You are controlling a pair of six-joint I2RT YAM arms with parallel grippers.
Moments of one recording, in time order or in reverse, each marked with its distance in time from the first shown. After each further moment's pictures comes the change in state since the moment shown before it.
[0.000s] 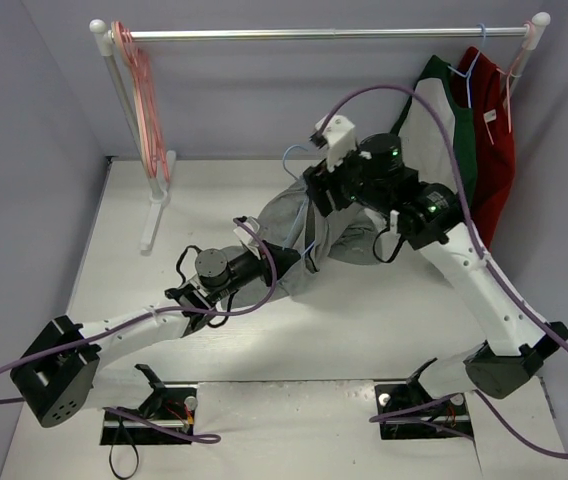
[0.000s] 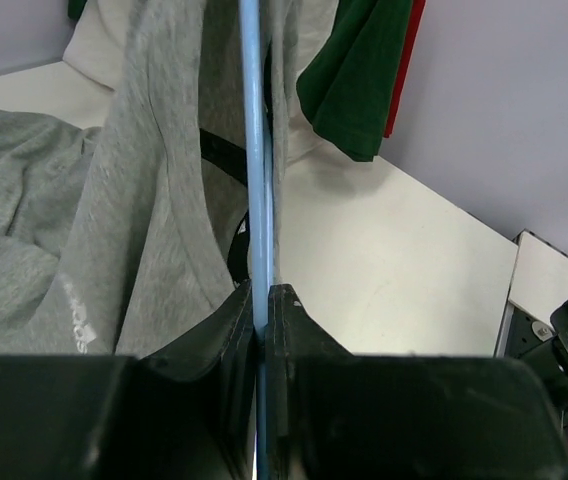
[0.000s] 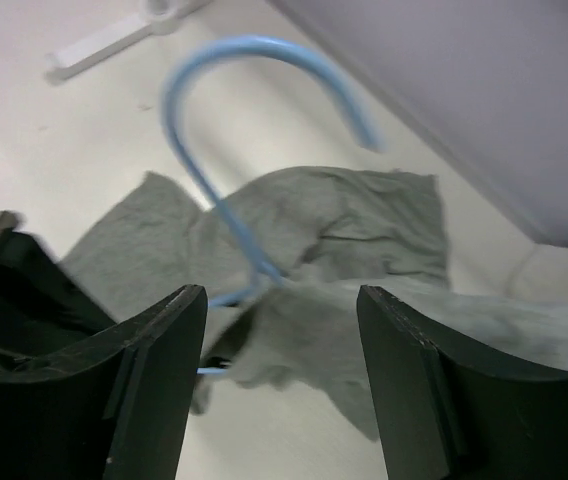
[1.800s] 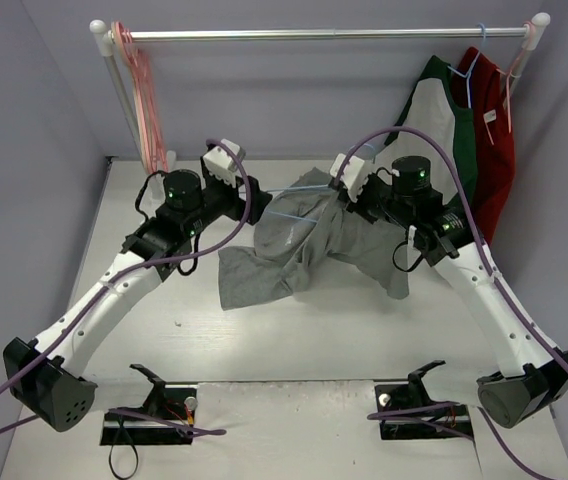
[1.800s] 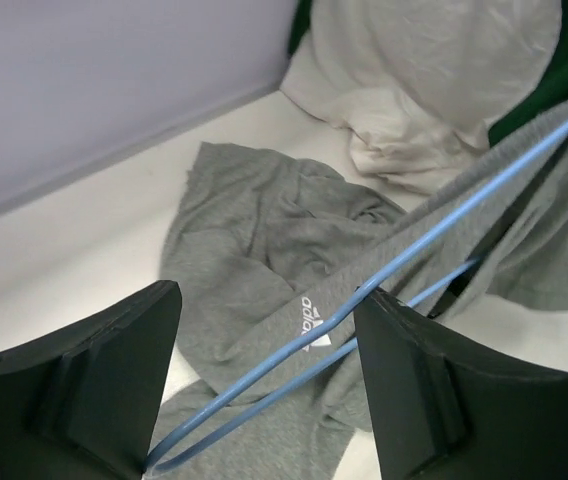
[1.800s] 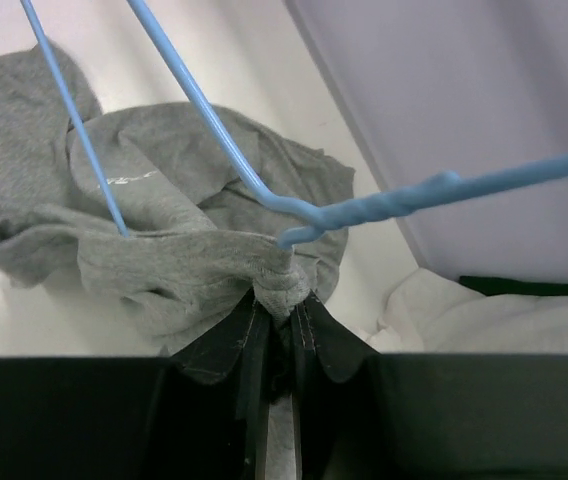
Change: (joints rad) left arm 0.242 -0.019 0.566 -0.773 -0.048 0.235; right arm -0.251 -0.163 -0.329 0.127 -0.253 -0.518
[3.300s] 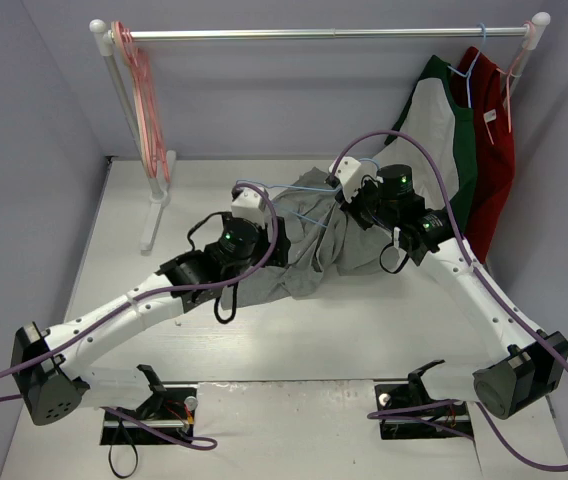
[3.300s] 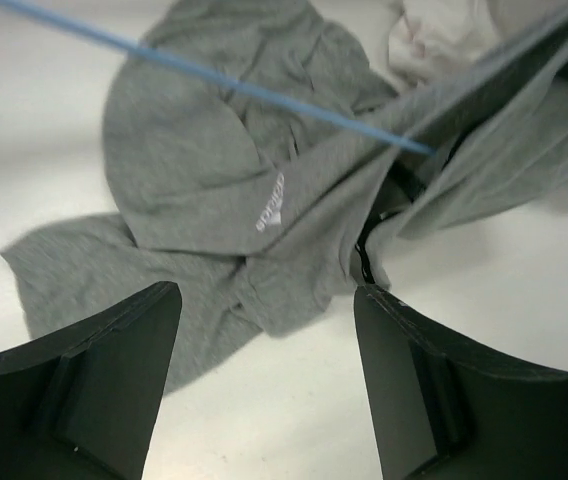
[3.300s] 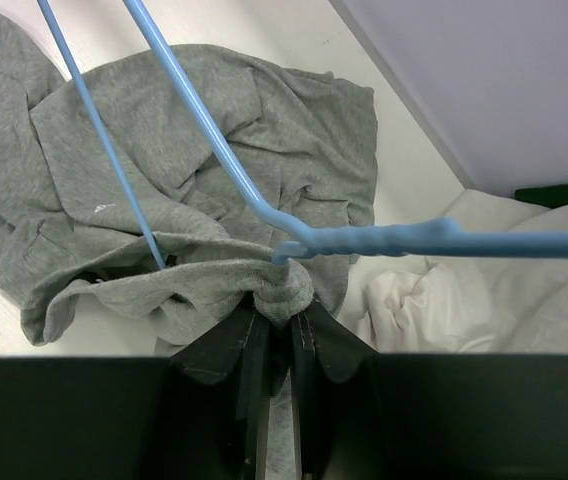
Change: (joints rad) left arm -0.322 -0.010 -0.043 -0.243 -0.537 -0.396; right arm 0.003 0.033 -0.139 0.116 0.148 0.171
